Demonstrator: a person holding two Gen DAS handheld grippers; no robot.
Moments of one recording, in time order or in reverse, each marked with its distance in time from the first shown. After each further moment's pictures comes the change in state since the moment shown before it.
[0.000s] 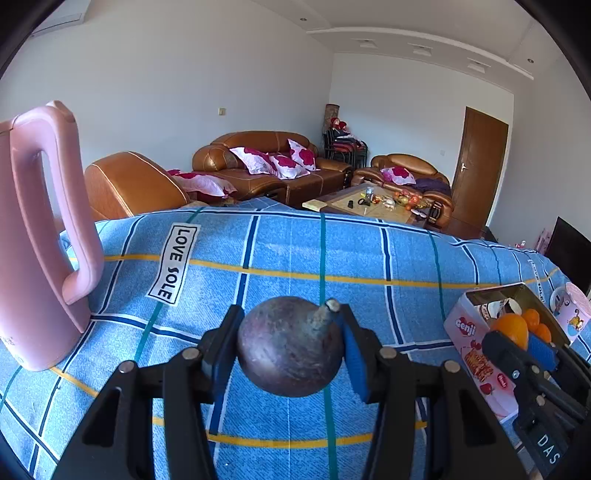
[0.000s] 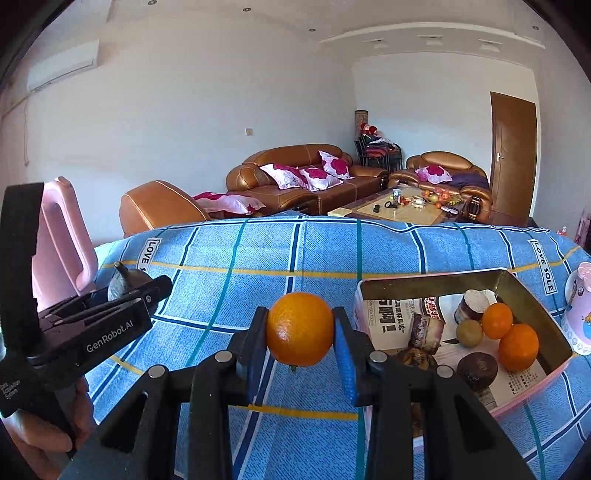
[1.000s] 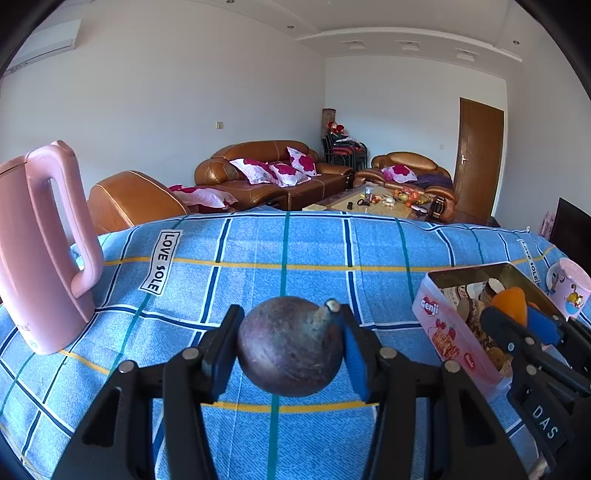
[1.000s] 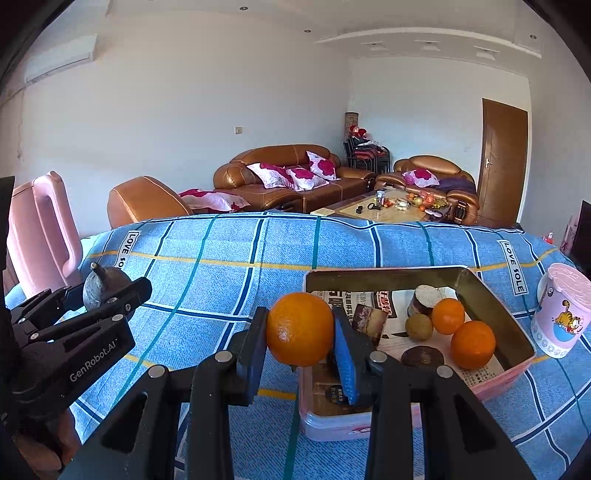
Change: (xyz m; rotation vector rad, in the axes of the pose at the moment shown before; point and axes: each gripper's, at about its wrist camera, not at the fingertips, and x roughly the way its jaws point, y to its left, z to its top) left arm -0.029 -0.059 -0.022 0.066 -0.033 0.052; right arm -0.023 -0.036 -0.011 -0.027 -0.012 -0.062
